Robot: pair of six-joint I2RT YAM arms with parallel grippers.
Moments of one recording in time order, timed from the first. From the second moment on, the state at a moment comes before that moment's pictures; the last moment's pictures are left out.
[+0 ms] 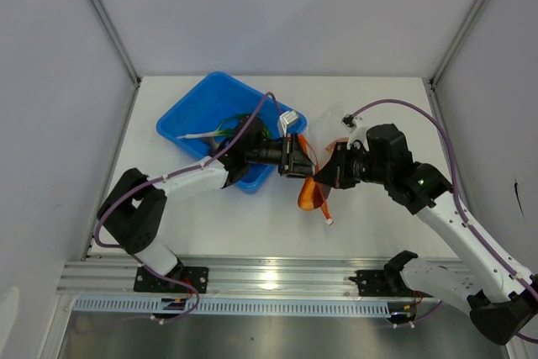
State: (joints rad) left arm -0.71 1.61 0.99 0.42 0.90 -1.10; right arm 0.60 0.98 1.08 -0.66 -0.36 0.52
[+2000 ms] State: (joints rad) left arm -0.82 1.44 0.88 0.02 0.46 -0.86; right arm 0.60 0.99 1.11 -0.72 -0.30 0.58
